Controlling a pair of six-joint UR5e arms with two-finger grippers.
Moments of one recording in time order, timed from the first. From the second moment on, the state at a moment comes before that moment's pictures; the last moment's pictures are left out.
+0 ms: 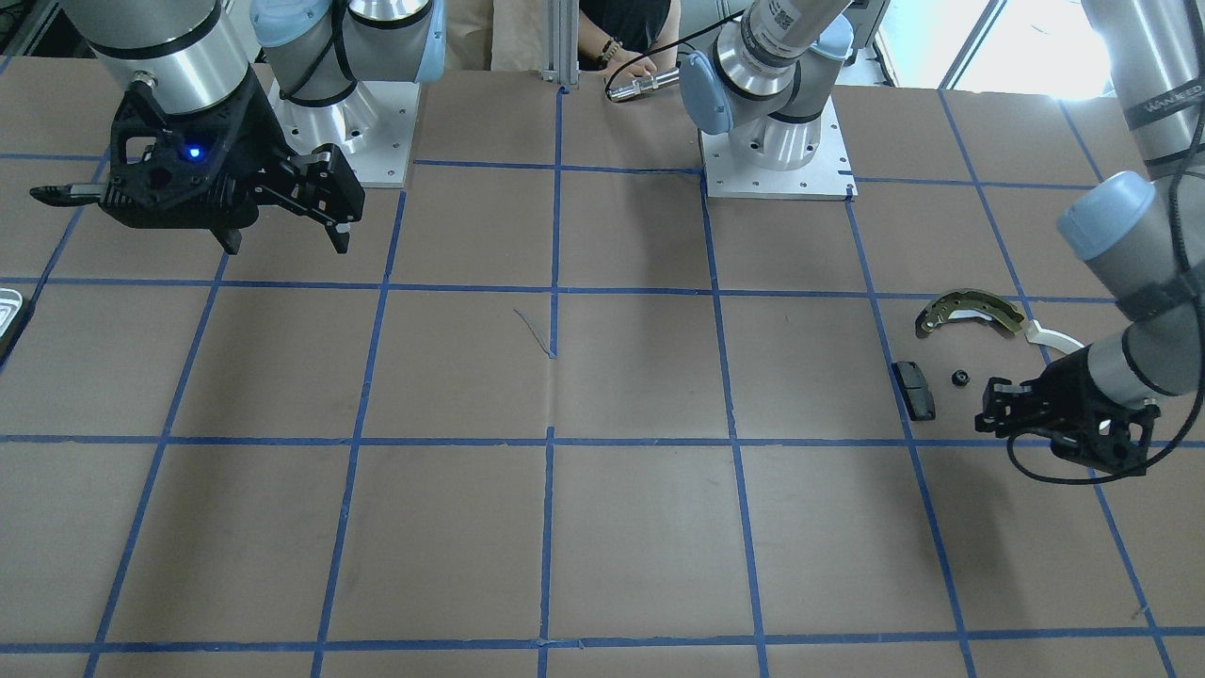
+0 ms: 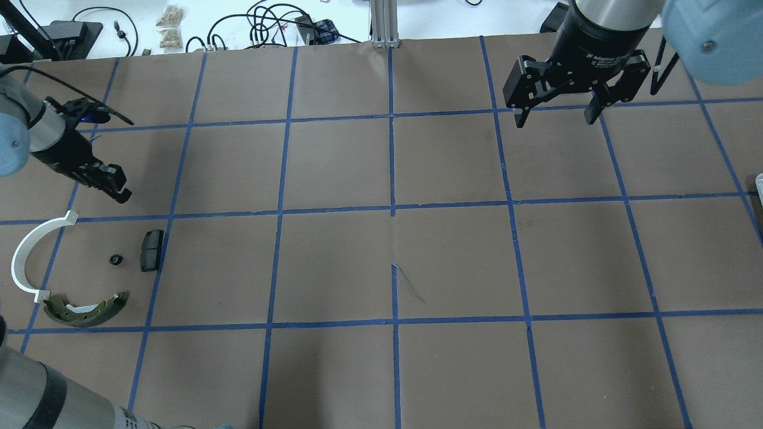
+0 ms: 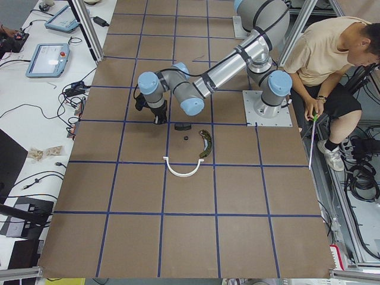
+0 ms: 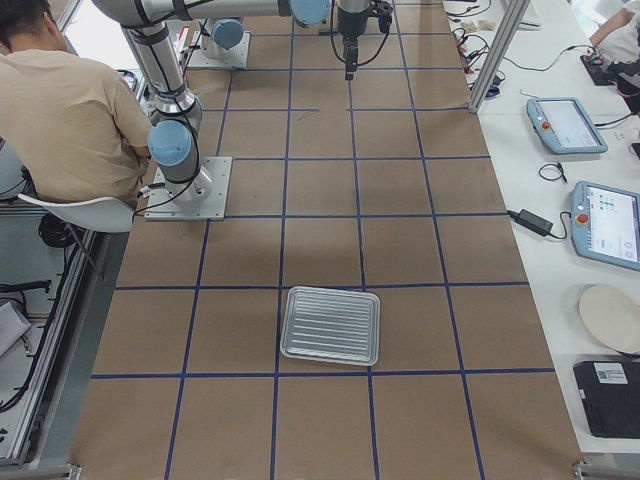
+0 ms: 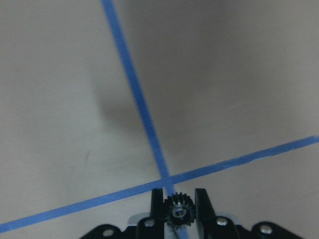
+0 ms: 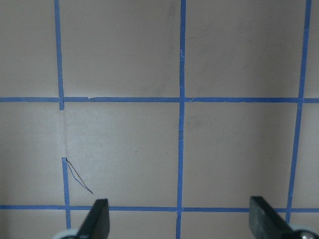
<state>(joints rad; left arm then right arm) -0.98 -1.98 -1.67 -1.22 1.52 0.83 1.60 -1.53 1.50 -1.54 -1.55 0.01</state>
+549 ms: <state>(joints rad) -0.87 -2.00 -1.76 -1.21 1.52 0.93 1.60 -1.53 1.50 -1.54 -1.55 0.01</state>
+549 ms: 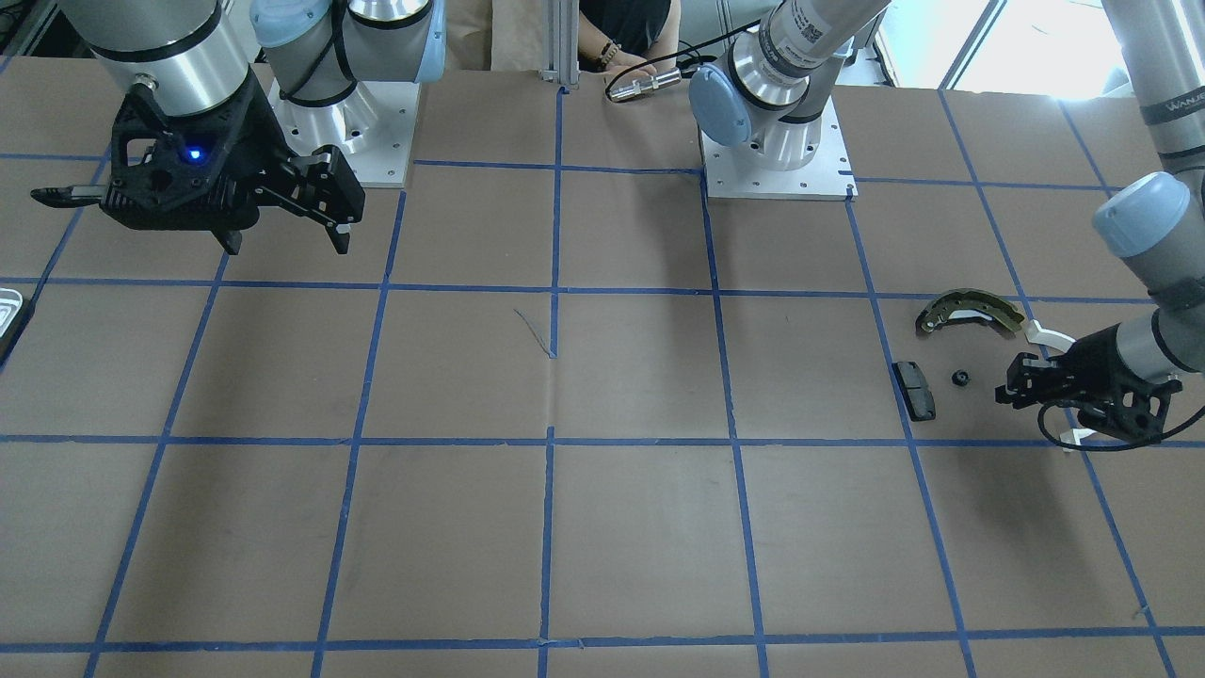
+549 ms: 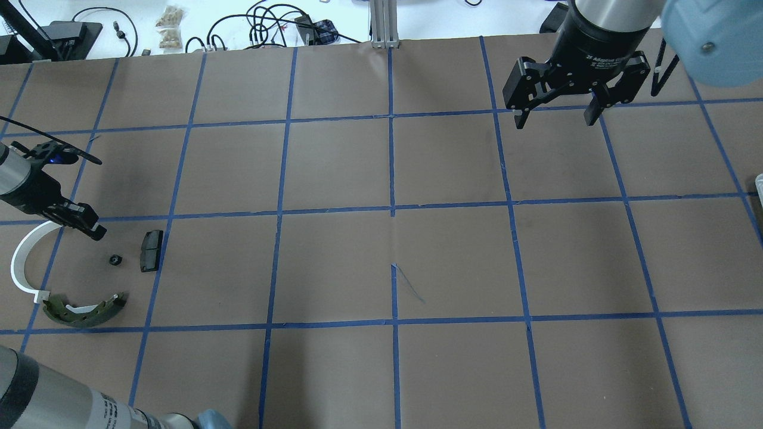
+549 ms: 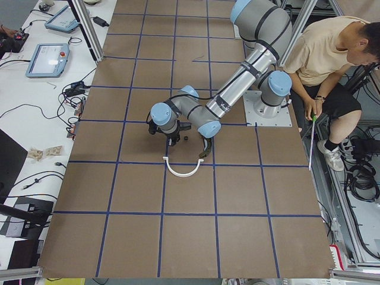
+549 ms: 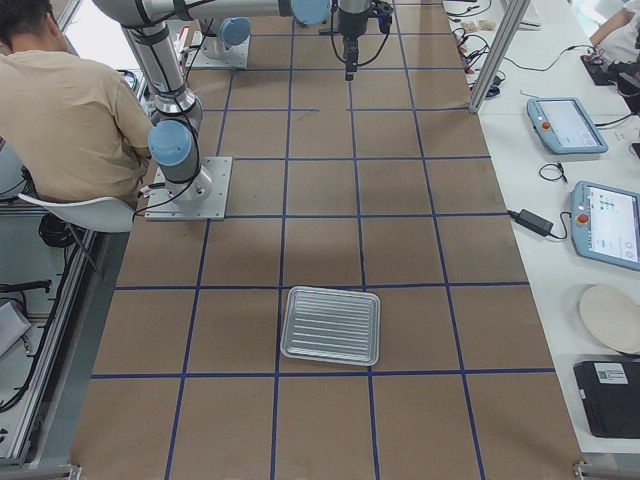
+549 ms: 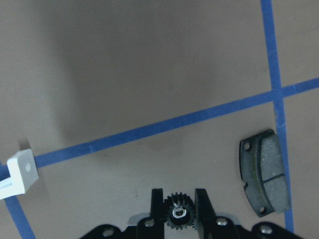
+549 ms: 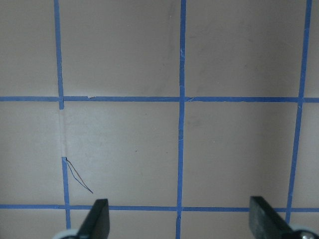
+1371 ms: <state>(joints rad) -0.87 -2.00 -1.78 -1.22 1.56 0.93 1.60 -1.53 1.50 -1.54 -1.55 0.01</state>
